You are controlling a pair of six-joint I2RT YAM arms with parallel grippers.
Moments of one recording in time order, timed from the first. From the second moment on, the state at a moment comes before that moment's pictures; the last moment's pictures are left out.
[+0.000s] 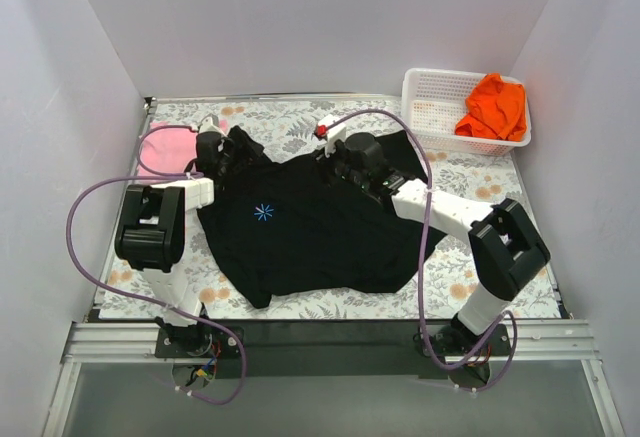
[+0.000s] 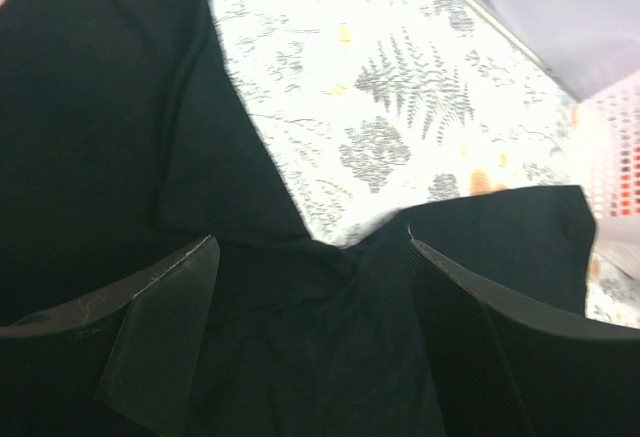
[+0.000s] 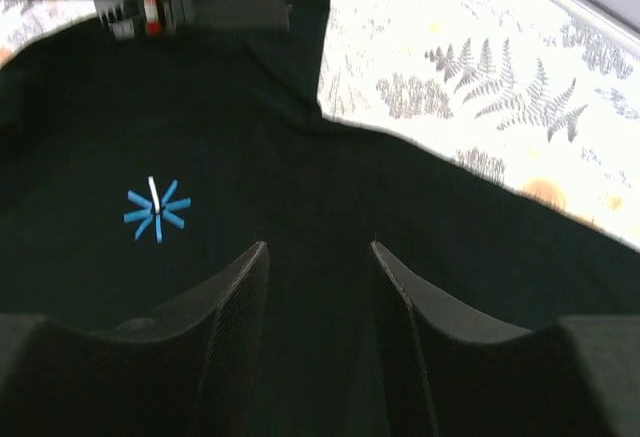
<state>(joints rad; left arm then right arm) -0.10 1.82 0.94 0.47 0.16 -0.67 0.74 1.69 1.16 0.20 -0.09 -0.02</state>
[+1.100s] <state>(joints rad) -0.11 1.97 1.04 0.39 0.04 -0.68 0.74 1.16 0.83 0.20 0.02 0.02</state>
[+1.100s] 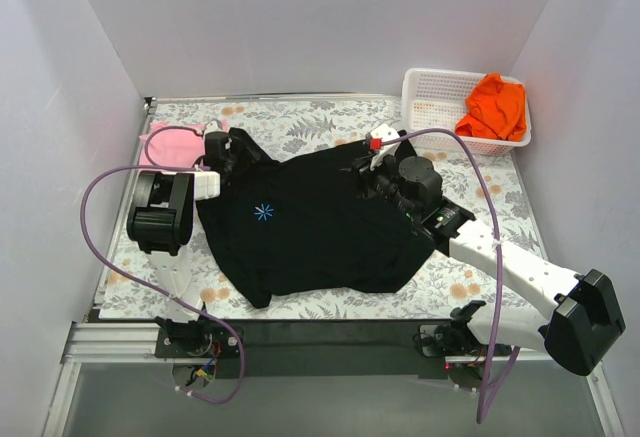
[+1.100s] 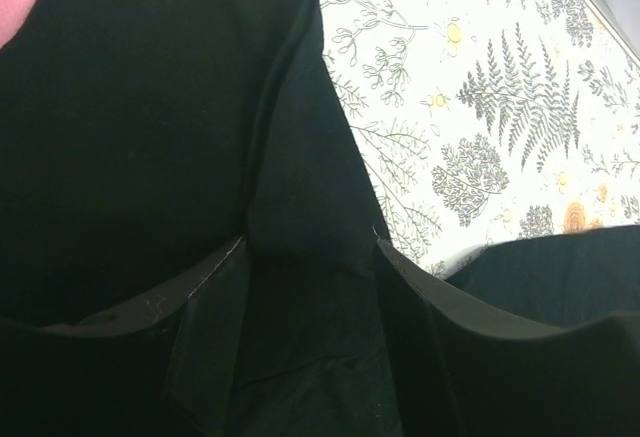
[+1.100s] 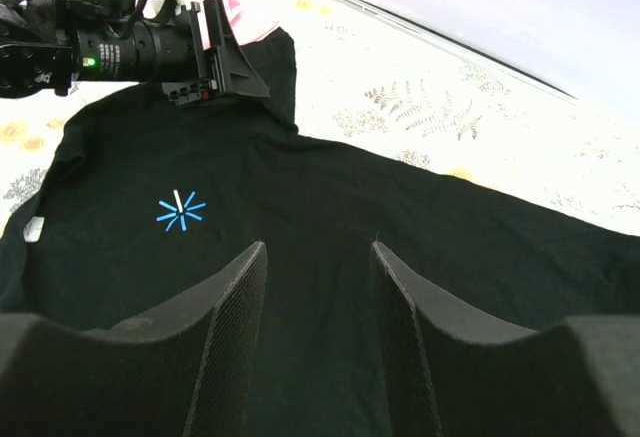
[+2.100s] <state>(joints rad) -0.12 2.13 1.26 0.34 0.07 -0.64 0.74 1.13 0.80 0.20 0.06 0.02</state>
